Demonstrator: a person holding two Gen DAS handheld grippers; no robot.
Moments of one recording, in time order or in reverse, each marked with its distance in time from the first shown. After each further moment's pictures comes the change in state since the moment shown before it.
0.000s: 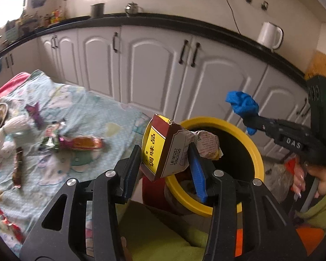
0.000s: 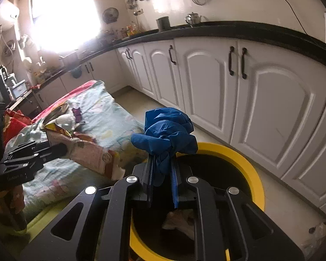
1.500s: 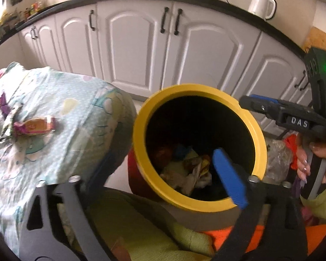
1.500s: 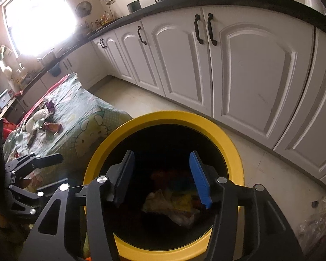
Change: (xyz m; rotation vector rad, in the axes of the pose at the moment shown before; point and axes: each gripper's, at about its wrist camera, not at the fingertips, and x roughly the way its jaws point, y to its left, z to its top) left arm 0.047 -0.034 -0.017 0.045 0.133 -0.034; right arm 0.018 -0.065 -0.031 0.126 0.103 -0.067
